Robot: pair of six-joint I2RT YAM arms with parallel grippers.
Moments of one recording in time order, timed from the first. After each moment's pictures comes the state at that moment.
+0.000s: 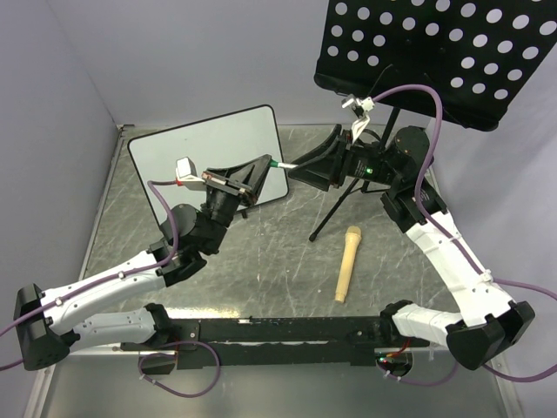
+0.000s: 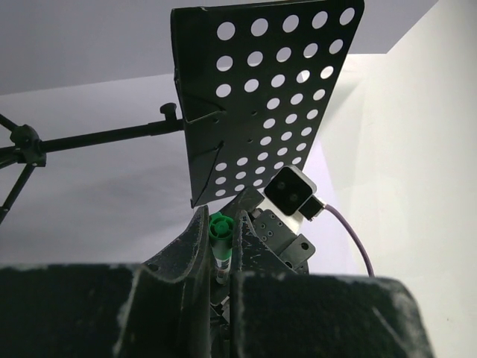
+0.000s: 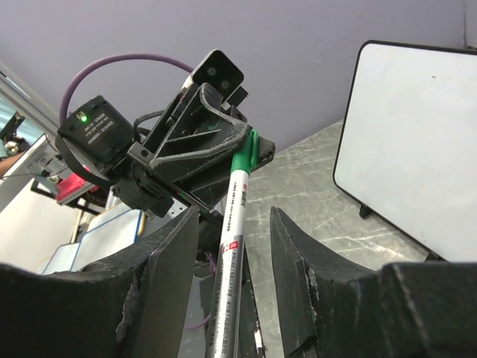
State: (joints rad) left arm -1.02 1.03 0.88 0.54 -0.56 -1.41; right arm 0.44 1.15 1.28 0.04 -0.91 0.62
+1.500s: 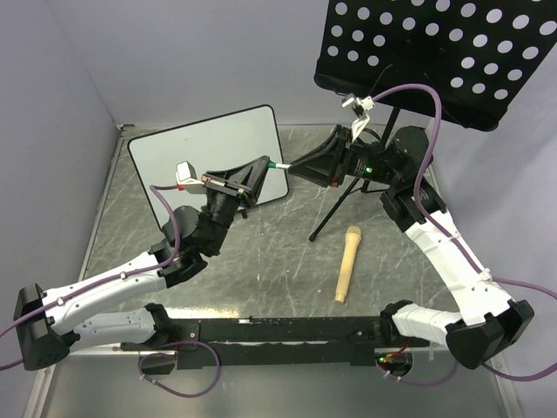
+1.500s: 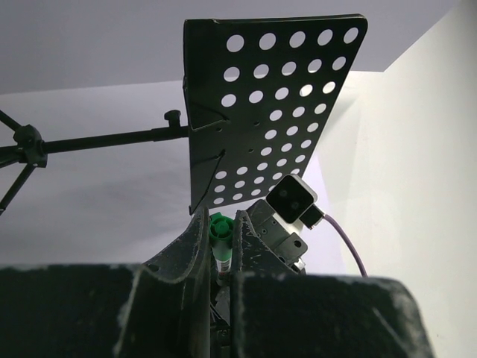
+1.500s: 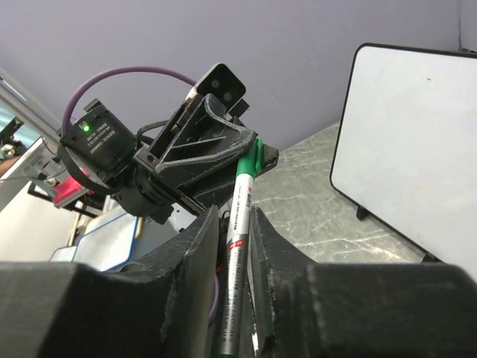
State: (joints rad) left arm -1.02 1.03 0.86 0.56 -0.59 -1.47; right arm 0.44 1.15 1.29 0.05 -0.90 0.62
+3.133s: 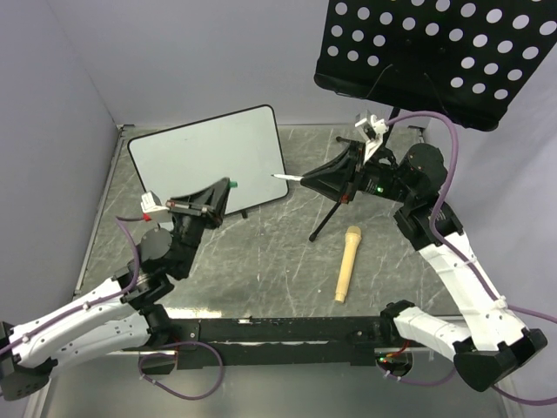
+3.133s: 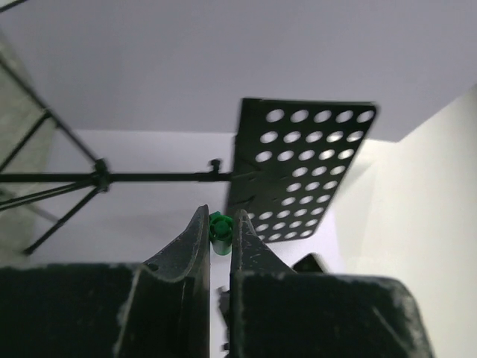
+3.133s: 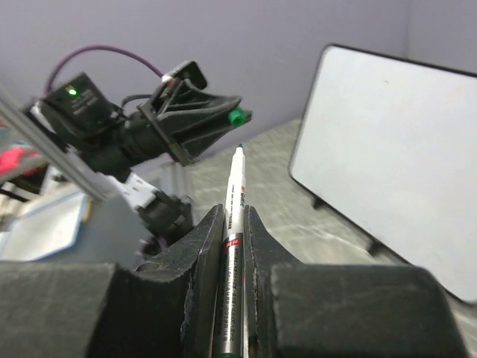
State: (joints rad) left arm -0.99 0.73 0.69 0.31 -0.75 -1.59; right arm 0.42 1.02 1.22 -0.05 -0.86 0.42
